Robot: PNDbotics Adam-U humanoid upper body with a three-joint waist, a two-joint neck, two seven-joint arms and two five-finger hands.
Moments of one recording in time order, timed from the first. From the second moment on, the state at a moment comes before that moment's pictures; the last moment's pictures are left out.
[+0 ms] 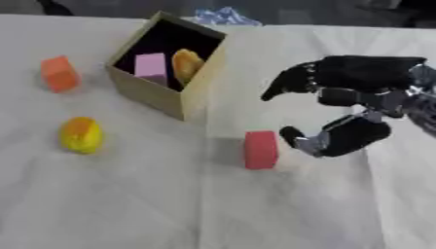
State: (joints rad) left arm -0.19 0.30 0.10 -1.98 0.07 -0.15 0.27; right arm -0.67 -1.09 0.49 -1.96 0.32 -0.01 0.52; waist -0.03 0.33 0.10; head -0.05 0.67
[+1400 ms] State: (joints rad) left arm -0.19 0.30 0.10 -1.98 0.08 -0.16 0.26; right arm -0.73 -0.91 0.61 -1.68 0.42 -0.05 0.61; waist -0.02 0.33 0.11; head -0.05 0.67
